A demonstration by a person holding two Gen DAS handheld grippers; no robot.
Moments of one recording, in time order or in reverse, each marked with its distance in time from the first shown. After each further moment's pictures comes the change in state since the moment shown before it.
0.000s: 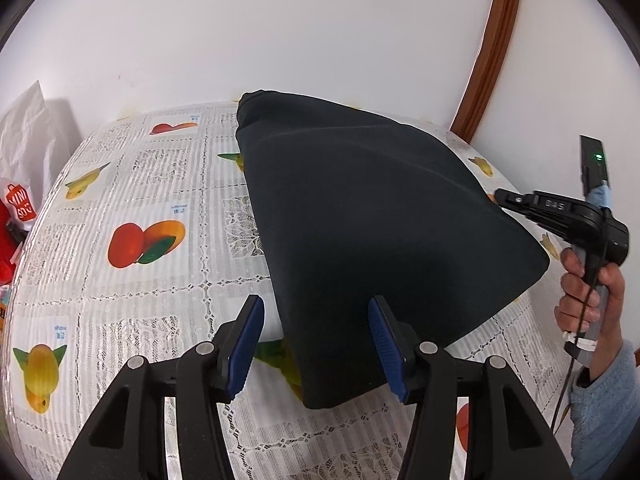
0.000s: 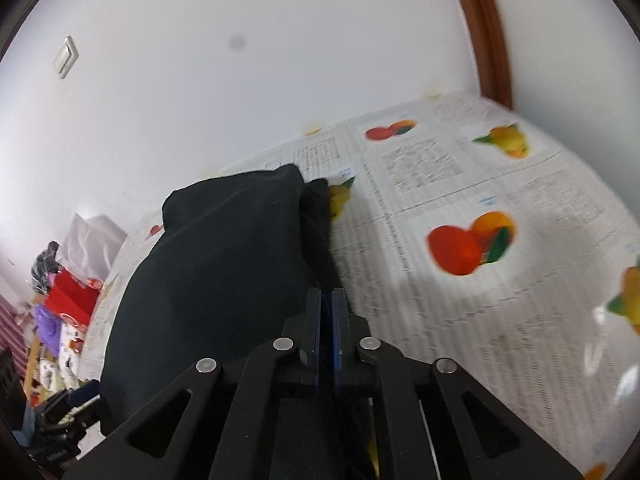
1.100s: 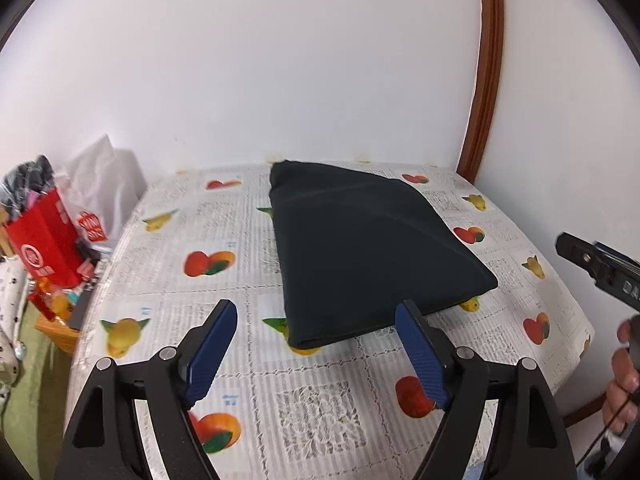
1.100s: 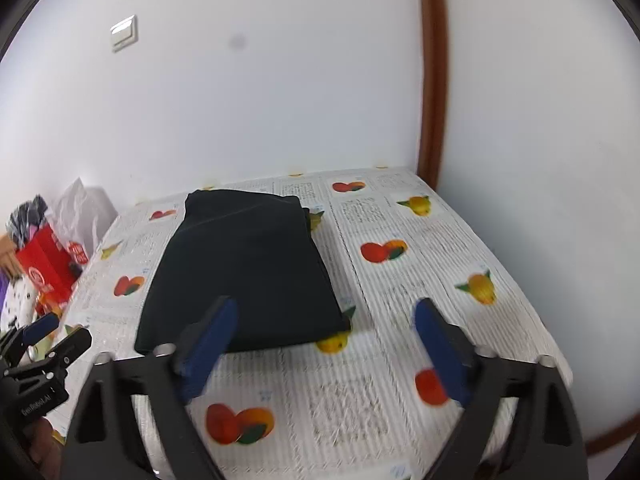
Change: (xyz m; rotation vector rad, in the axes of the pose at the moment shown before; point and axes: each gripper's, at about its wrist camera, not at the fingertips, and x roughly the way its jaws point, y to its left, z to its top) left arm -0.135 -0.057 -0.023 0.001 -0.169 0.192; right arm -0.198 0.091 -0.069 -0.164 -0.147 -0.278
